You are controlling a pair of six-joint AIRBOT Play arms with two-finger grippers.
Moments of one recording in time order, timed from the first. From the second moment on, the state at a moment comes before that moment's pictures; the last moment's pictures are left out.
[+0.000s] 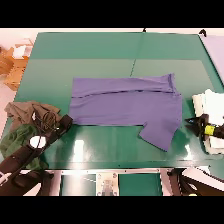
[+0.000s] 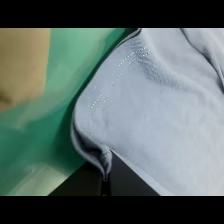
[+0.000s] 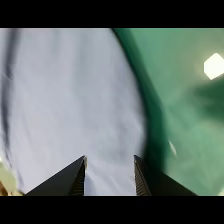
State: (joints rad) left arm -0.34 -0.86 0.16 0.40 -0.01 -1.61; right arm -1.00 -1.20 0.56 -0.73 1.26 1.15
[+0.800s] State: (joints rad) left arm -0.34 -0.86 0.16 0.42 -0.05 -1.56; right arm -0.78 -1.23 0.38 -0.73 1.11 1.07
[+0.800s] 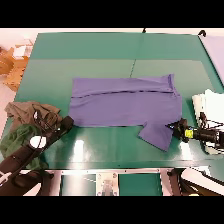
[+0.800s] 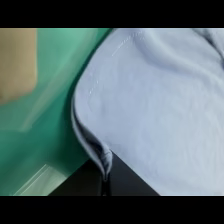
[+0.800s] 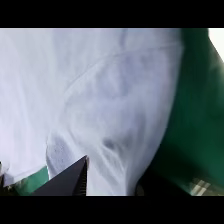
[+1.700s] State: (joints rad) left arm -0.34 -0.83 0.16 0.68 -0.51 -1.74; right arm -0.72 -0.90 0.44 -1.08 1.21 1.44
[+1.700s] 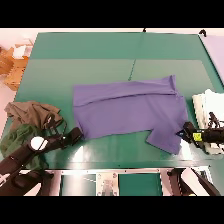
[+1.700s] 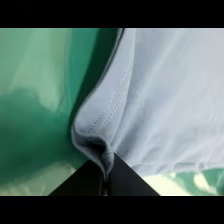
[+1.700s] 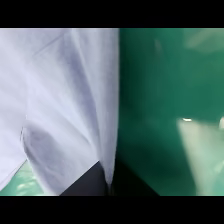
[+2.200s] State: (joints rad) left arm -0.34 -0.36 0.18 1.11 -0.91 -2.23; right arm -0.62 -0.85 0.53 -1.23 1.28 1.56
